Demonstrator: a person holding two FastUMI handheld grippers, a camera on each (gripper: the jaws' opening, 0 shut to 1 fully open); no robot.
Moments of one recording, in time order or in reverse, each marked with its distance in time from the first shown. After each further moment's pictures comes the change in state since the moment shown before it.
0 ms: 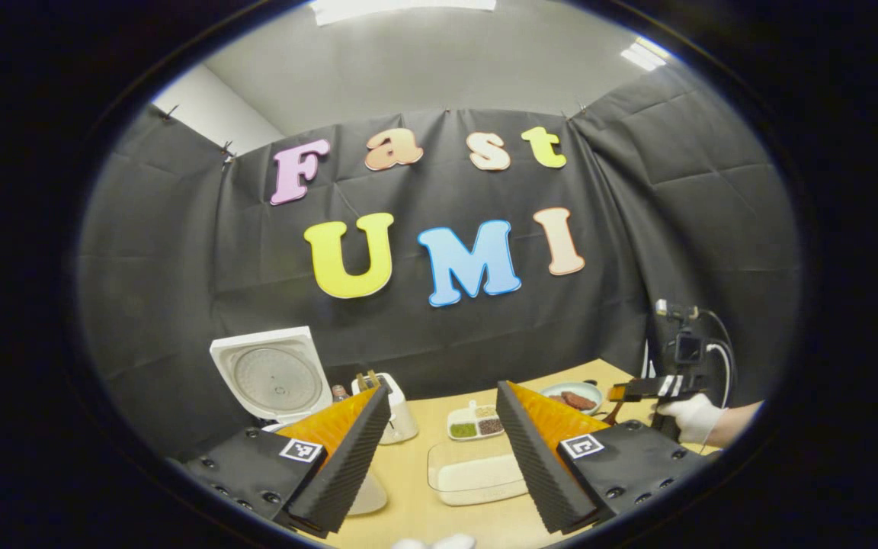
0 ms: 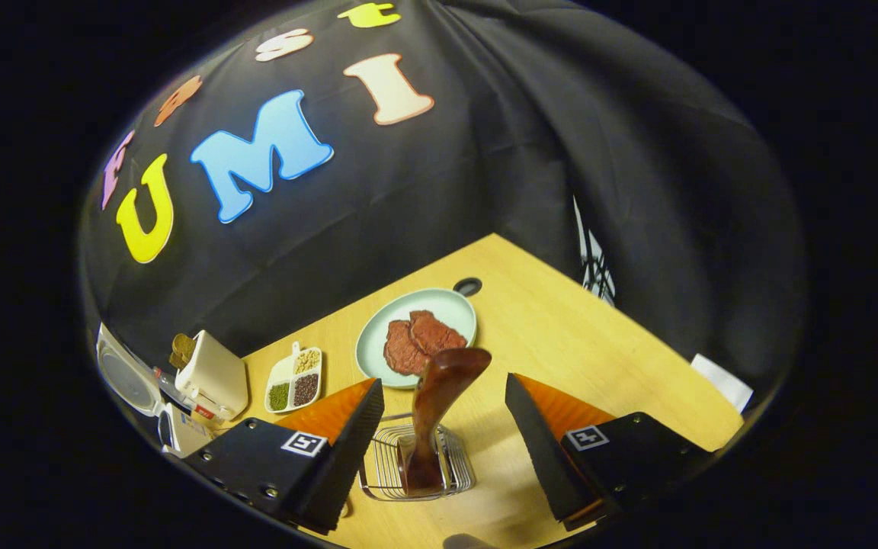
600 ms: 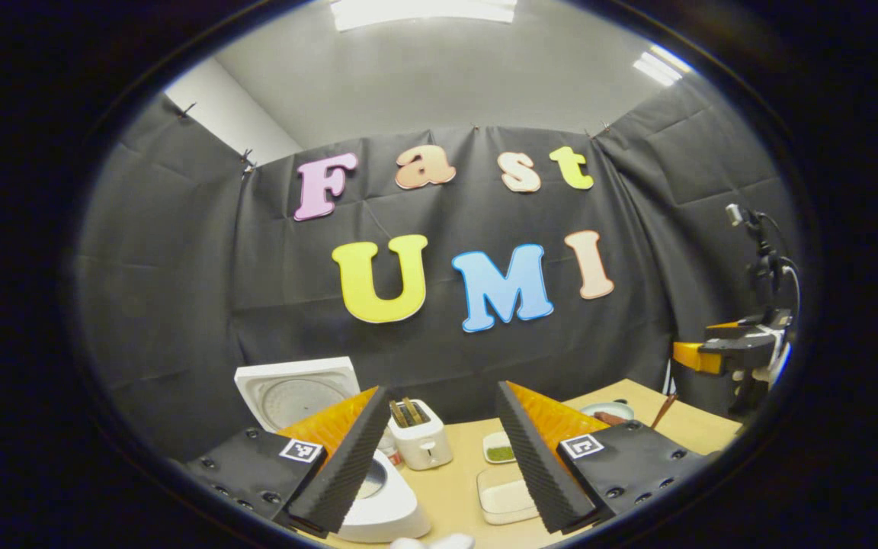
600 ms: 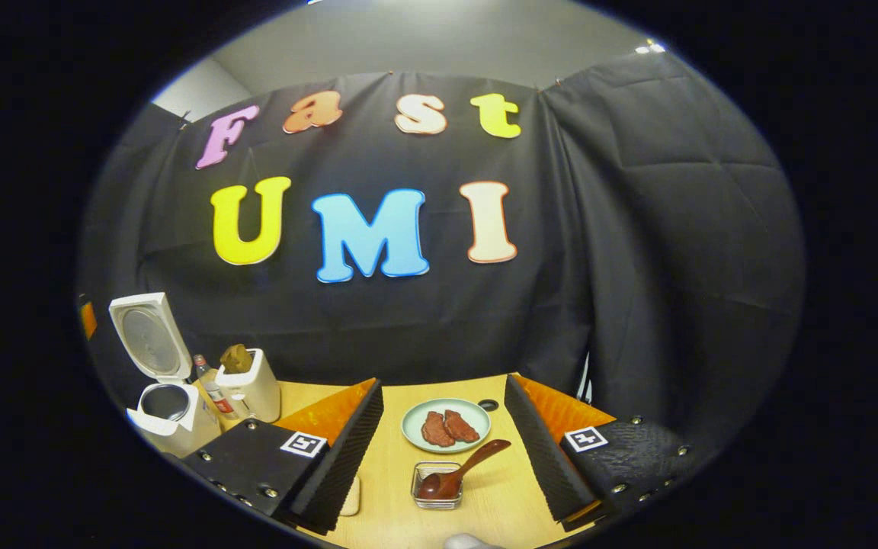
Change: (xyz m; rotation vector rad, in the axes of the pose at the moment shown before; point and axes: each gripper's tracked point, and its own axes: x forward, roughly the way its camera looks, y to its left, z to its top) left arm 0.037 0.102 0.031 -0.026 -0.076 0.054; right arm -0.186 0.119 0.090 -0.334 -0.380 0.117
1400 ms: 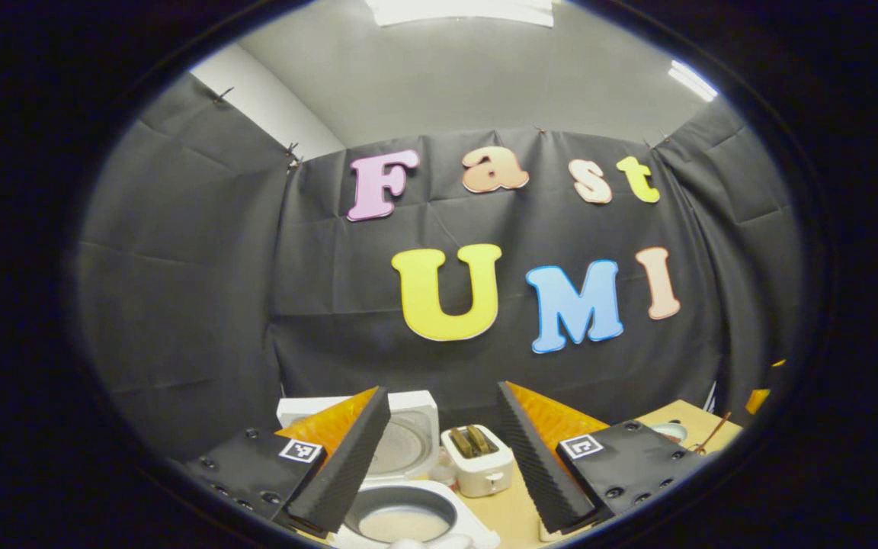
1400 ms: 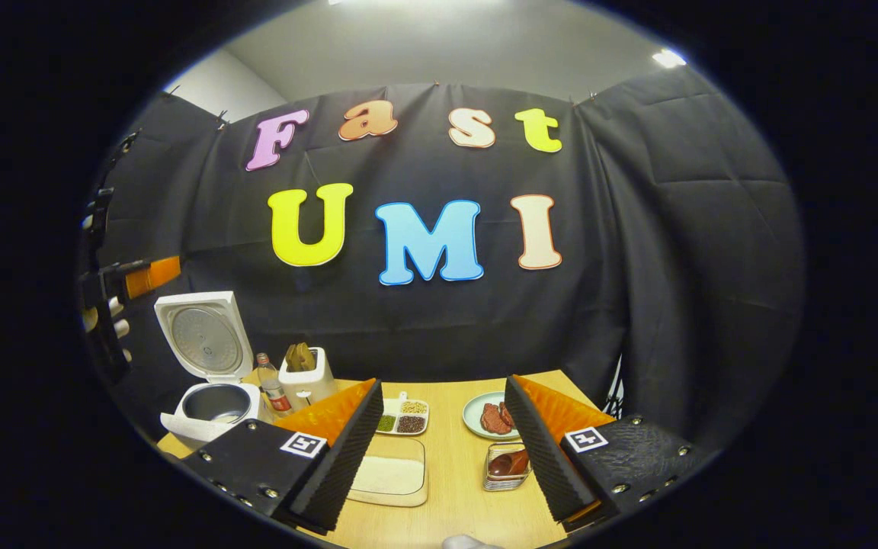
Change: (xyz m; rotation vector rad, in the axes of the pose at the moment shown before) left arm 0.099 0.151 0.031 -0.033 -0.059 0.166; right arm -0.038 0.083 -0.014 -0.019 0.029 0.068
